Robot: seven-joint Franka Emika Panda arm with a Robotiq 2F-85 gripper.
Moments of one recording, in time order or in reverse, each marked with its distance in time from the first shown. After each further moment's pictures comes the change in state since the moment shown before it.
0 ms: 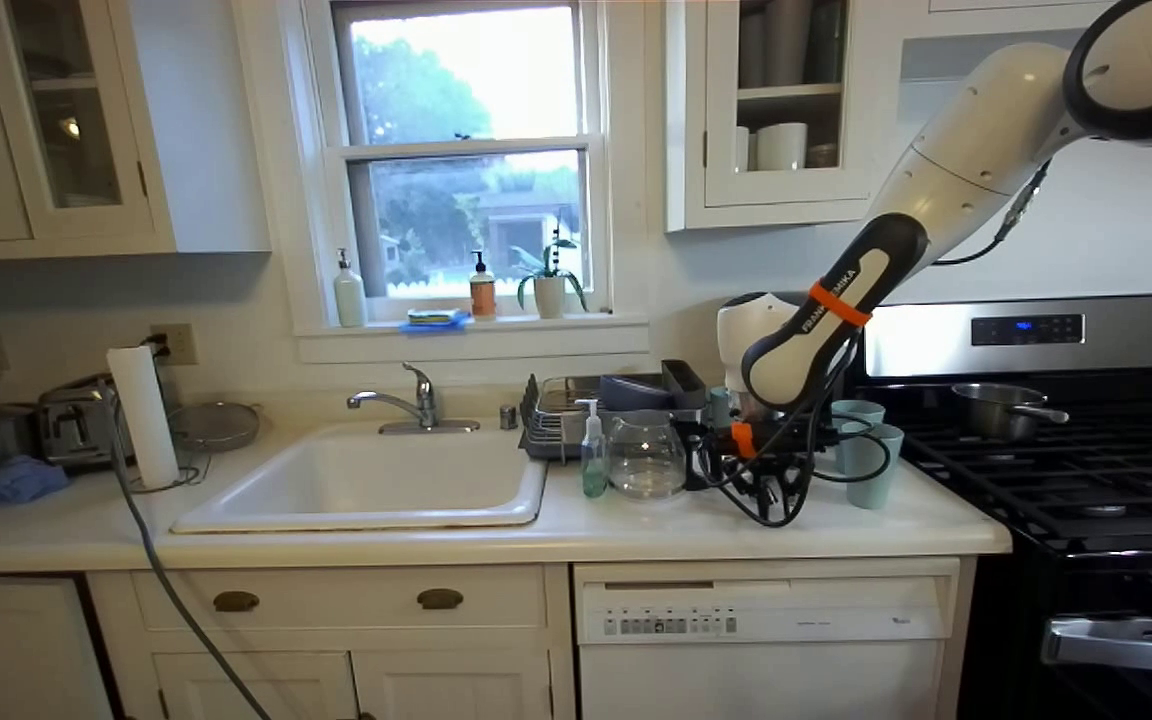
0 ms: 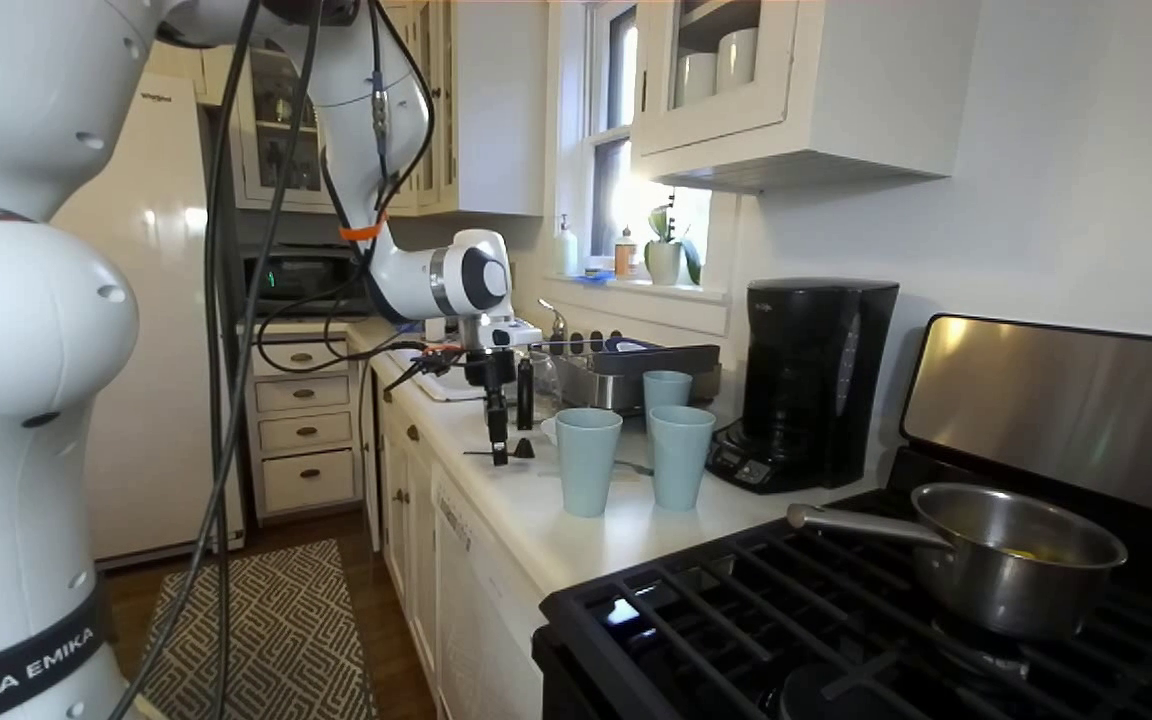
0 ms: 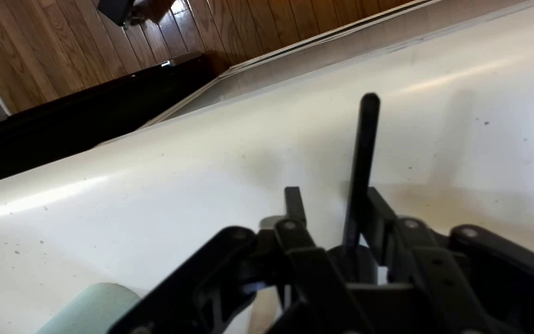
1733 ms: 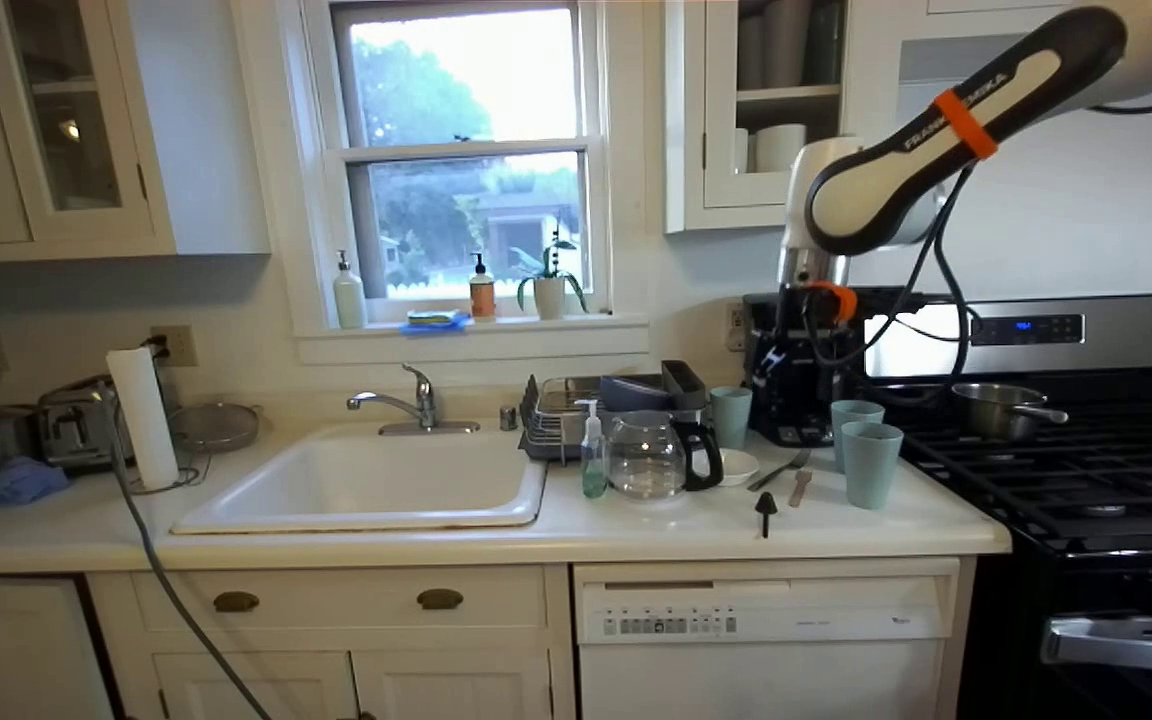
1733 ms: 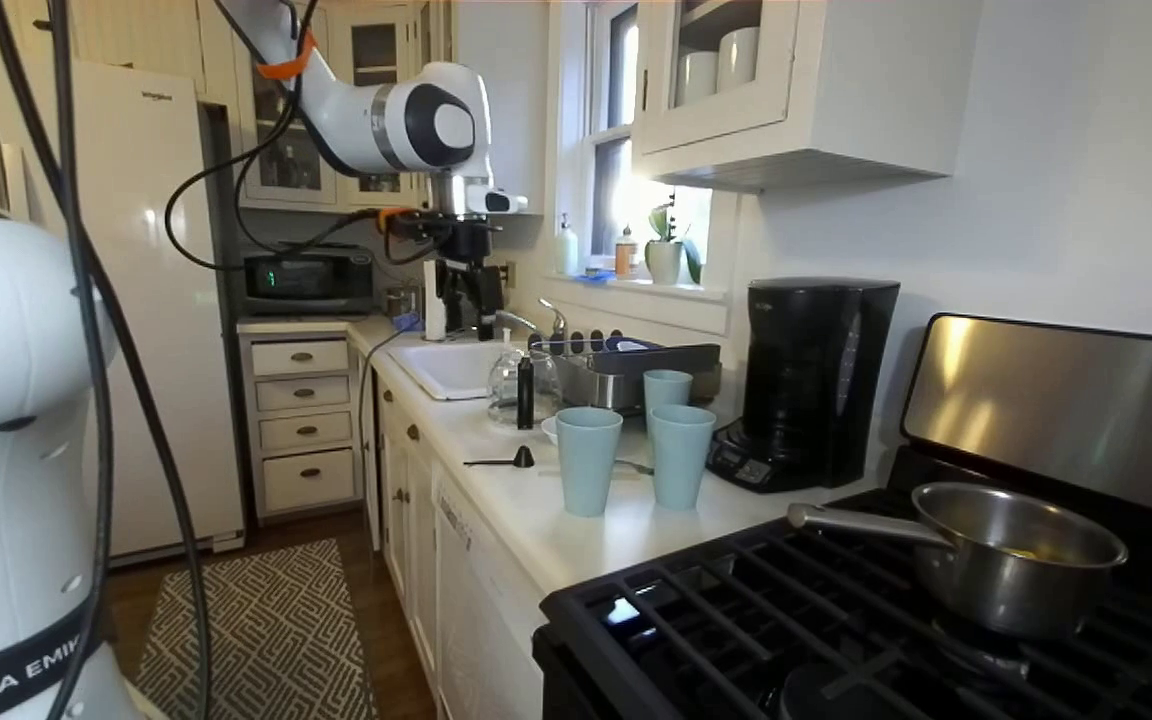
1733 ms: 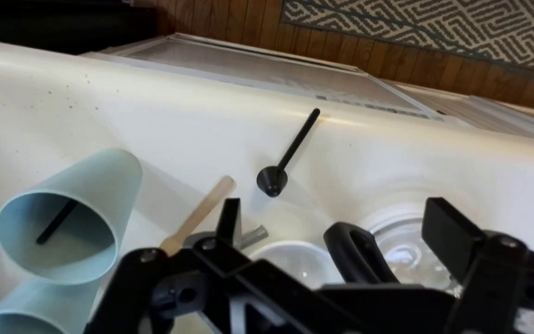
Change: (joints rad) arm -0.097 -0.564 0.091 -0.198 0.204 -0.149 -0.684
